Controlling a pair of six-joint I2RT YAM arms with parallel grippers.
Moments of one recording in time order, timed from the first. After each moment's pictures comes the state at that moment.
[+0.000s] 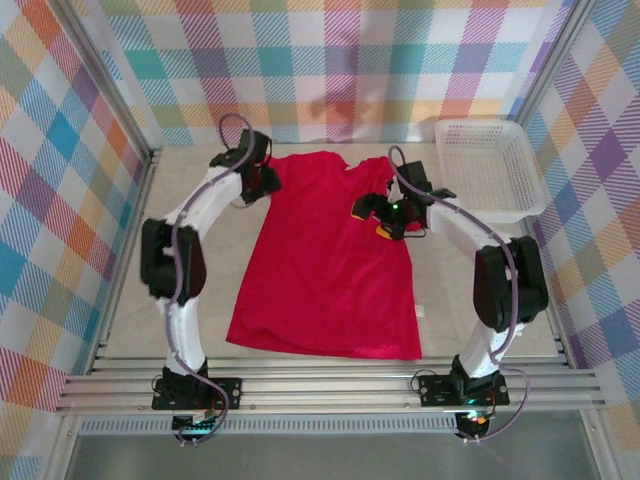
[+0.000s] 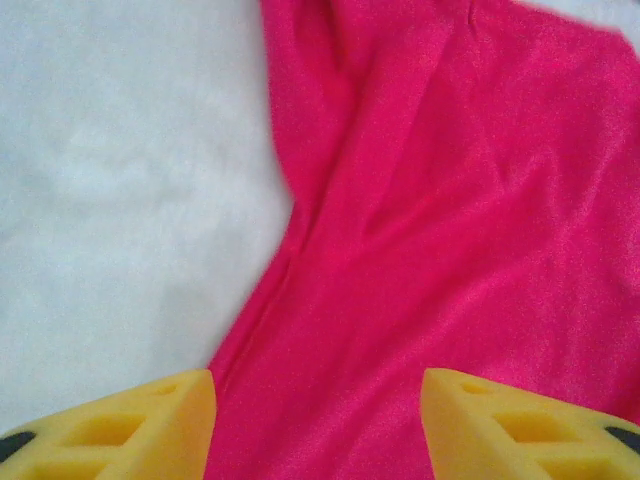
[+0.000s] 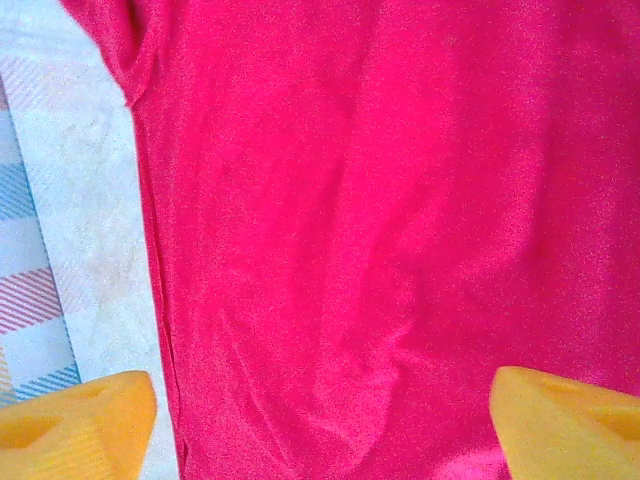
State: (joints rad) left arm -0.26 2.10 1.87 -0.77 -0.08 -0.65; right arm 0.34 1.77 1.29 -0.49 -0.46 0.72
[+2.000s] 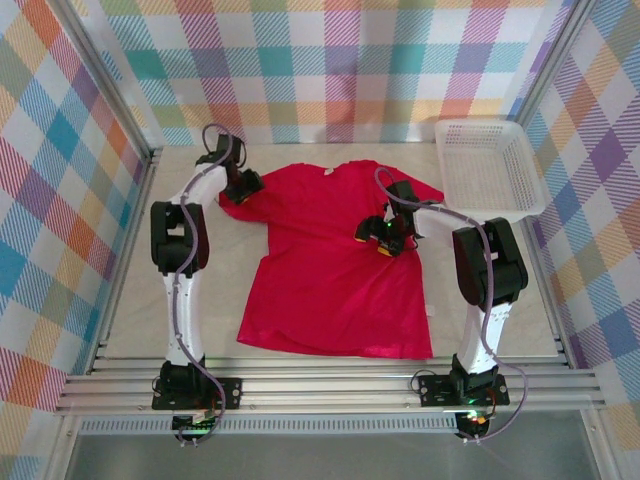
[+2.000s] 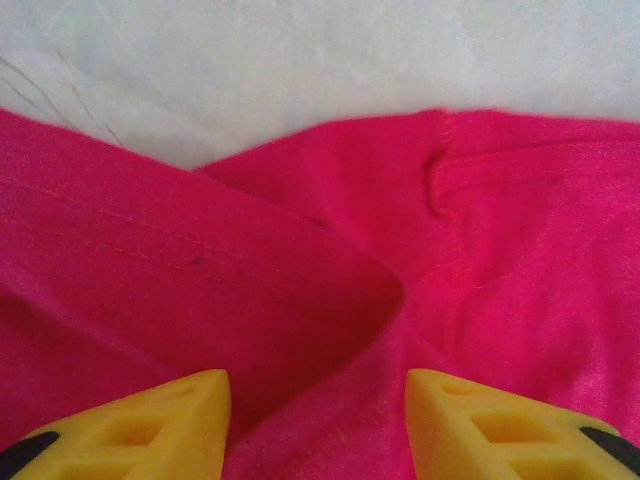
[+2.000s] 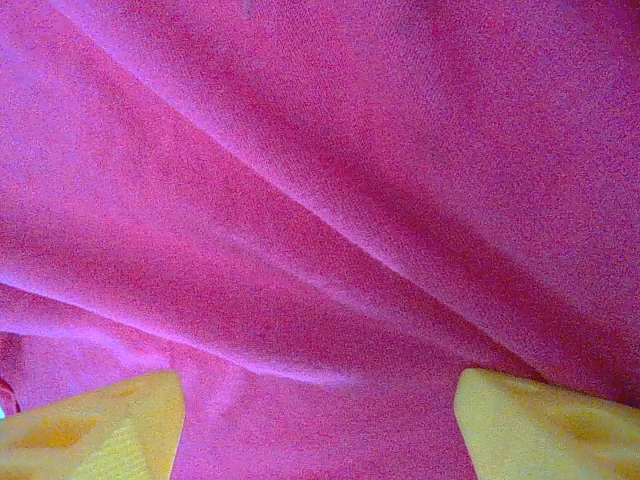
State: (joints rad) left arm -0.09 2.37 1.99 -0.72 0.17 -0.60; right arm 0.33 1.92 1.22 -0.47 -0.37 0.66
